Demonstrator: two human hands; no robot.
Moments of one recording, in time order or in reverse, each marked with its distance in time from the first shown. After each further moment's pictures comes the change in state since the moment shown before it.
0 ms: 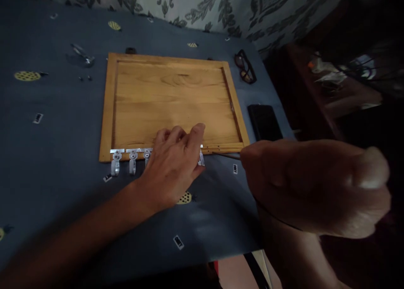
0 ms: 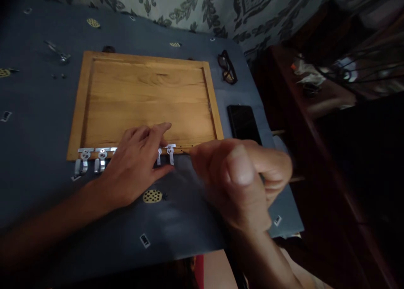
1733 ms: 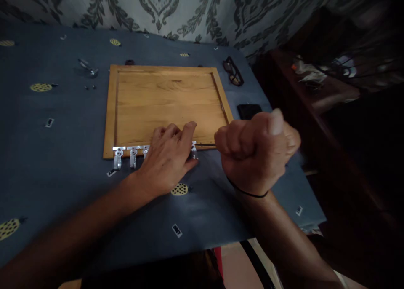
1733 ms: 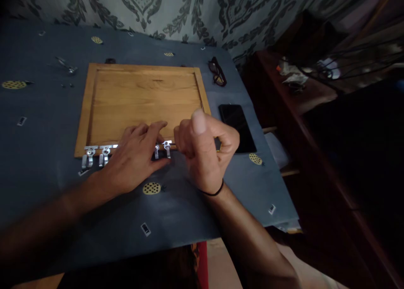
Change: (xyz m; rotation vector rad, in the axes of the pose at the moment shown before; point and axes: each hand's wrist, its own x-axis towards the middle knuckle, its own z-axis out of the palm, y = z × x) left_hand 0.000 -0.001 -0.003 0.026 -0.022 0.018; right_hand 0.027 -0.041 -0.023 0.421 0.282 -0.110
